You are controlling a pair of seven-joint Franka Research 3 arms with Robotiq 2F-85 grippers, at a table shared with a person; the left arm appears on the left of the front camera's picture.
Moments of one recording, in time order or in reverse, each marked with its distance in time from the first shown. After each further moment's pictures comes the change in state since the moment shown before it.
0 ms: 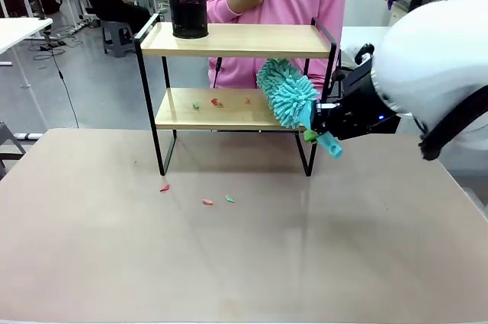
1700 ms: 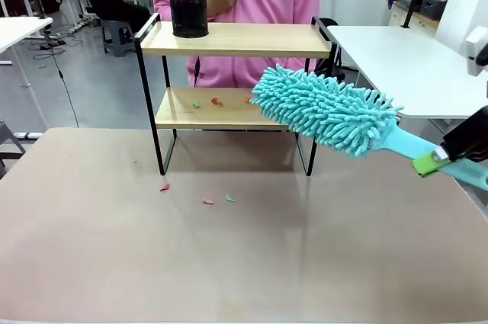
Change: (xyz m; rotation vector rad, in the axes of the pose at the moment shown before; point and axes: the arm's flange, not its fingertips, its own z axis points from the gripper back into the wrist) left arm 0.000 0.000 0.000 0.000 0.000 0.000; right arm -0.067 -0.087 0.166 0.406 0.321 0.198
